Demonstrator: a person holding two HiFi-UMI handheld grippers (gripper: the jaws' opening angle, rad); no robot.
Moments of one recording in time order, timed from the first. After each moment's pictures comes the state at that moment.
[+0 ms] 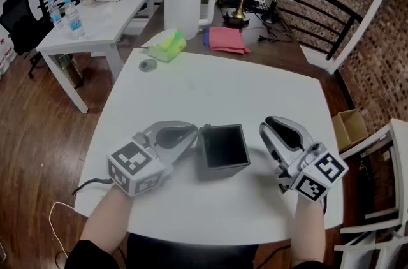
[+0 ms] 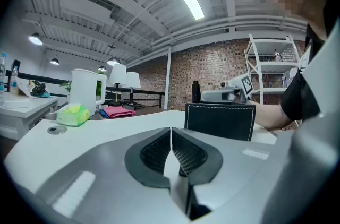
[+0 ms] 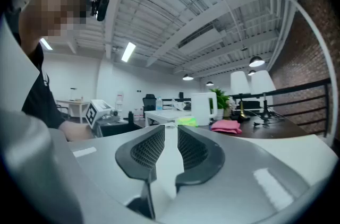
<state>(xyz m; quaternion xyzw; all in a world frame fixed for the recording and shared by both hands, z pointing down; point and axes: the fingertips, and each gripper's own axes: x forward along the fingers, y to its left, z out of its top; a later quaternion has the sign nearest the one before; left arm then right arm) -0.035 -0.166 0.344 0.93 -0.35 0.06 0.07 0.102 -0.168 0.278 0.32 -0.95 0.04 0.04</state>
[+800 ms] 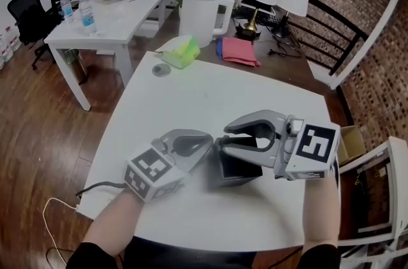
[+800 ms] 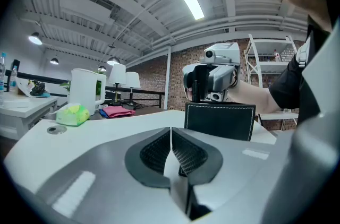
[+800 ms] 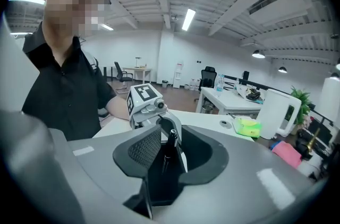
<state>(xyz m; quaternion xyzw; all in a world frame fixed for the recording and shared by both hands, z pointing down) -0.031 -0.163 0.340 0.94 -0.34 0.06 0.06 -0.032 -0.124 0.267 -0.01 -0.97 -0.05 0.24</state>
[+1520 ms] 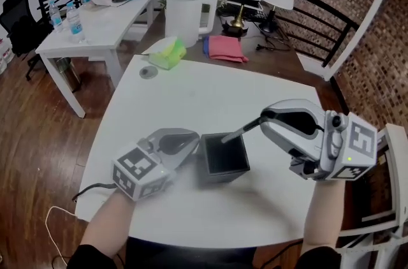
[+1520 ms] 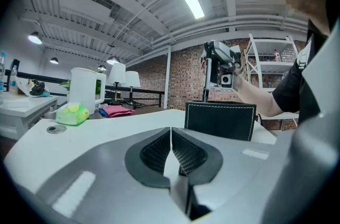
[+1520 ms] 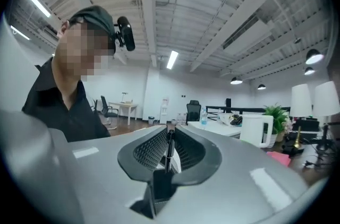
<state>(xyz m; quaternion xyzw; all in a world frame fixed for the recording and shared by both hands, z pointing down) -0.035 -0.164 0.344 0.94 -0.34 0.06 0.07 0.039 -0.117 0.169 0.07 -1.00 -0.01 0.04</state>
